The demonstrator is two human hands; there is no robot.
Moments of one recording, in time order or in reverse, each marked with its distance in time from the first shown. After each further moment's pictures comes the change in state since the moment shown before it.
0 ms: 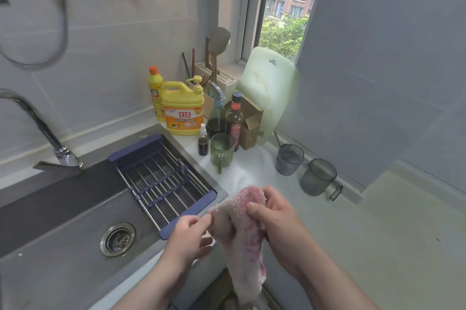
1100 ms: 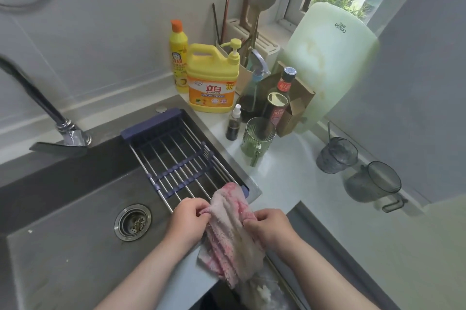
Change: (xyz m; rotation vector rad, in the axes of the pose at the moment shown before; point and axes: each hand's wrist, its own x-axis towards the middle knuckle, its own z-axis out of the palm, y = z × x) left_hand 0.137 -0.015 -0.082 0.754 0.118 0.282; right_hand 0.141 0.115 0.042 -0.581 0.039 0.452
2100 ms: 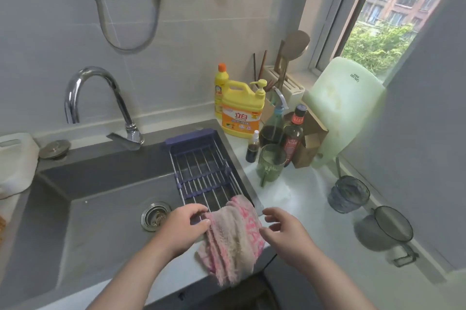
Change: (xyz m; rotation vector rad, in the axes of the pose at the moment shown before) left_hand -0.093 0.048 -0.026 -0.042 0.148 -0.037; right_hand -0.043 -0.011 -0.079 -0.263 -0.111 -0.474
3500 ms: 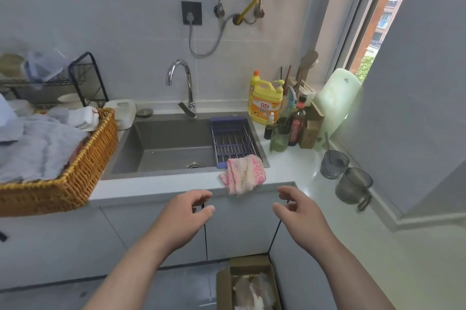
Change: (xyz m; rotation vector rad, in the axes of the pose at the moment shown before) left_hand -0.334 0.053 0.071 -0.060 0.334 0.015; right_hand -0.269 0.050 -0.034 0.063 0.052 -0.269
